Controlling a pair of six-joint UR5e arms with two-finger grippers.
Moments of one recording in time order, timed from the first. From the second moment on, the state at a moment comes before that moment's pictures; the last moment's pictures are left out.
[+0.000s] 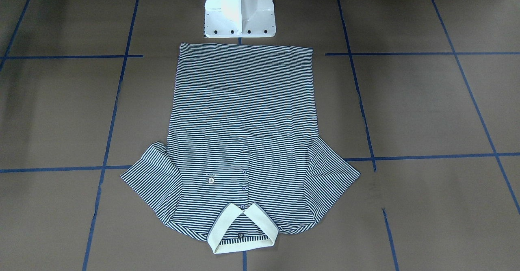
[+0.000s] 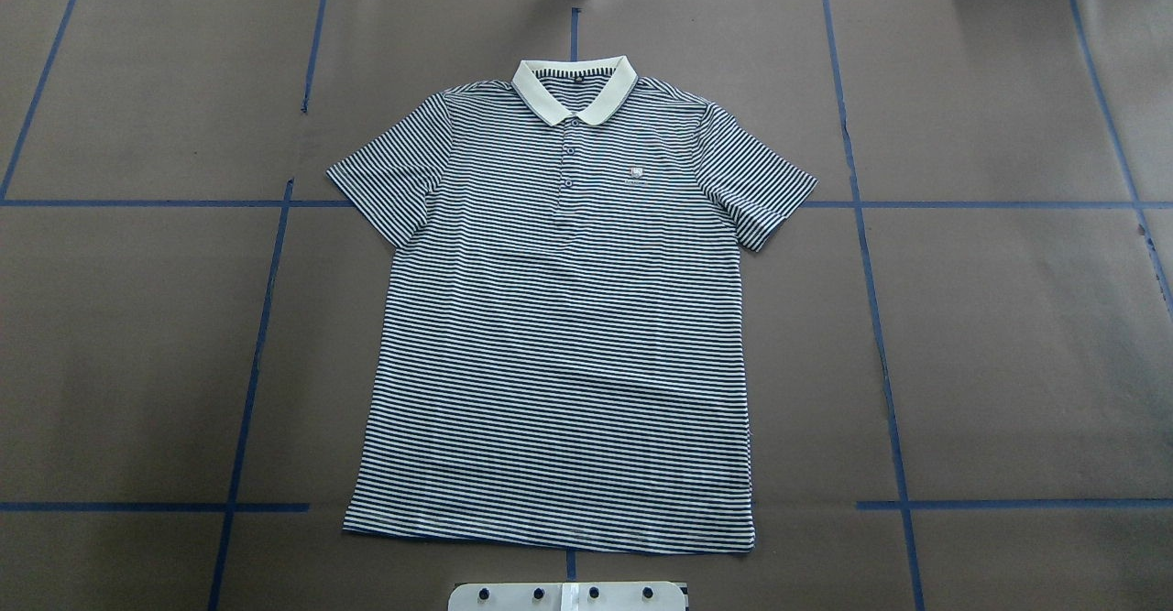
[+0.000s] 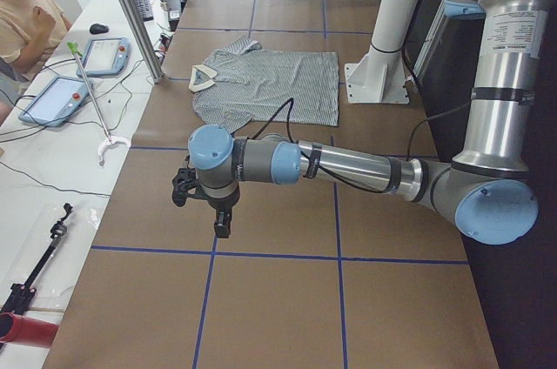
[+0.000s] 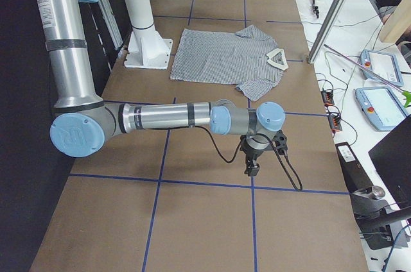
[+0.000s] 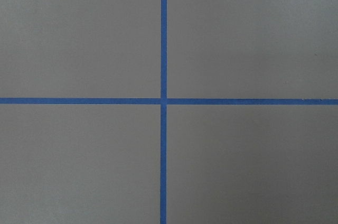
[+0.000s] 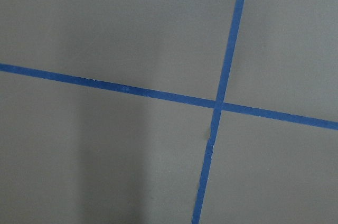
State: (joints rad) left arm -1.59 -1.63 -1.68 -1.46 -2.40 -0.03; right arm 1.48 -1.42 1.51 -1.70 2.36 -0.12
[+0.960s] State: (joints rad) left arm -1.43 -1.64 -1.71 -1.53 -2.40 -0.03; right arm 1.34 -1.38 1.43 -1.33 2.40 0.18
